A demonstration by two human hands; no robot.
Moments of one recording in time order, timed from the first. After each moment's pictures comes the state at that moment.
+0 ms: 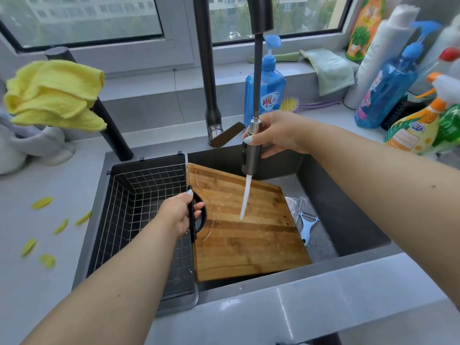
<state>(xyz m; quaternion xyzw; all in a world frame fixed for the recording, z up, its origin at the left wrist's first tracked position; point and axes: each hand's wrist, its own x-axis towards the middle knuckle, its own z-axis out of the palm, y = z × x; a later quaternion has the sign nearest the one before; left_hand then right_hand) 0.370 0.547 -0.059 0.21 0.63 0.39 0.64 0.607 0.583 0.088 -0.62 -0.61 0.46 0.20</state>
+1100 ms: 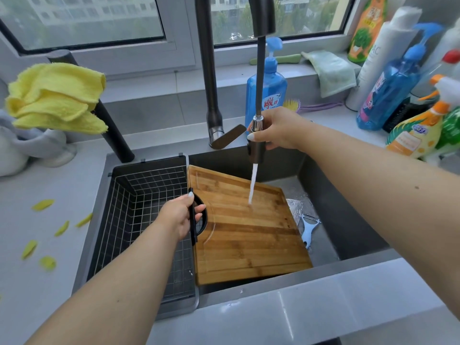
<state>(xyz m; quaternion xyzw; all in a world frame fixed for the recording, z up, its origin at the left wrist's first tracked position) 0.369 0.546 -0.059 0.22 0.63 0.38 0.64 0.612 0.597 0.080 -0.63 -0.68 0.31 0.20</state>
